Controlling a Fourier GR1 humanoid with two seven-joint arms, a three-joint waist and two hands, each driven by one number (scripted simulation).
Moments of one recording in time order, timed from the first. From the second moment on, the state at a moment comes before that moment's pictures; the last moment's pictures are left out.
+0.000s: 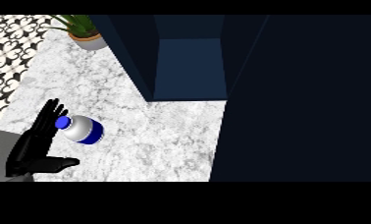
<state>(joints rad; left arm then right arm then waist) -0.09 0.27 0.40 -0.93 0.07 -0.48 -0.43 0.10 -0.11 0.57 -2.47 0.13 -0.19 0.42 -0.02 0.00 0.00</state>
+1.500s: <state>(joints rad) -0.40 0.28 0.36 -0.34 -0.05 -0.36 -0.88 0.06 -0.21 0.58 -2.47 0.13 -0.26 0.39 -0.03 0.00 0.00</state>
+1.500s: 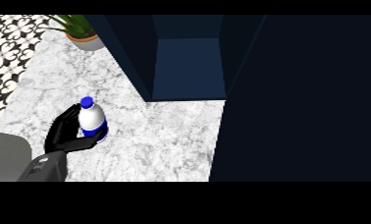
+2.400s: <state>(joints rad) -0.40 0.01 0.12 -0.61 -0.02 -0.03 -0.92 0.09 -0.24 0.59 -2.47 0.12 -0.30 0.38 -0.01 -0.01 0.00</state>
